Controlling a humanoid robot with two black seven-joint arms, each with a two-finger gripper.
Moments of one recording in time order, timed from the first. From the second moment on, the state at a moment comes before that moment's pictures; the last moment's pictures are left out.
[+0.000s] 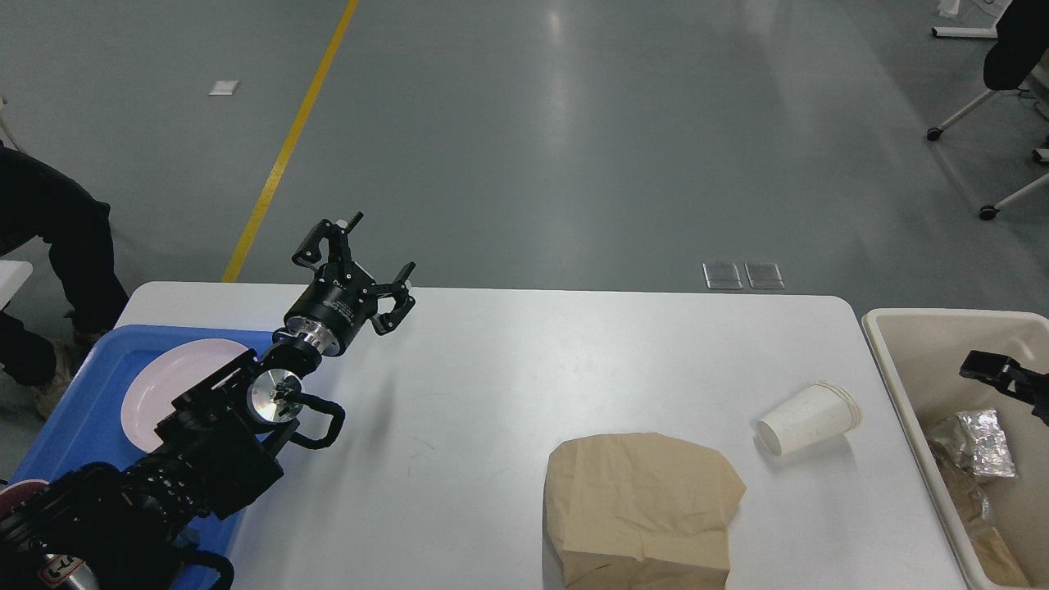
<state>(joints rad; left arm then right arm) -0.79 0.03 -0.72 -0.27 -0.09 -0.56 -0.26 1.09 -0.70 -1.12 0.59 -0.10 0.18 0.33</state>
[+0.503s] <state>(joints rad) -0.79 0.03 -0.72 -0.27 -0.09 -0.56 -0.26 1.48 -0.71 -1.31 0.66 -0.10 0.60 0.31</state>
